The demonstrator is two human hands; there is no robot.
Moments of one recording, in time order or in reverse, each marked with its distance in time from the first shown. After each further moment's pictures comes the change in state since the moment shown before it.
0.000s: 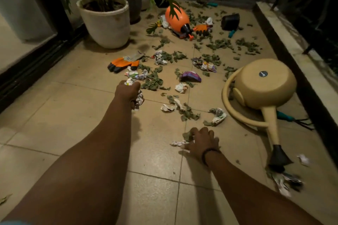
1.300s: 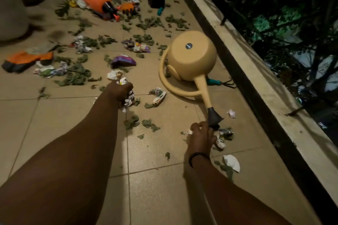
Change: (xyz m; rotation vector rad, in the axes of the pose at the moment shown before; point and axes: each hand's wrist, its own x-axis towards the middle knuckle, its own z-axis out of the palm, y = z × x) left_hand -0.035 -0.047 0.161 0.302 -0.571 -0.024; right_hand -0.060 0.141 0.047 0.185 0.529 0.525
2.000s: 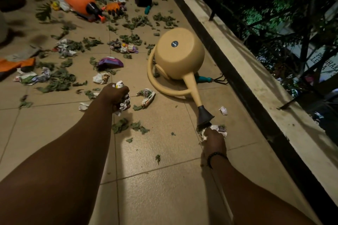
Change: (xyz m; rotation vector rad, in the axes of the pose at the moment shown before) left_hand 0.002 0.008 0.037 0.015 0.027 -0.012; right_hand 0.038 0.090 0.014 0.149 -0.127 0.106
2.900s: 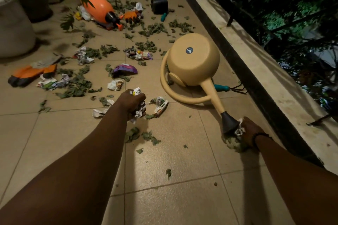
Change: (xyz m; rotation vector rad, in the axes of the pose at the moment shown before) left_hand 0.005 0.005 0.010 0.046 -0.035 -0.011; right_hand 0.129 0.031 -0.071 -0.193 -0.324 -0.019
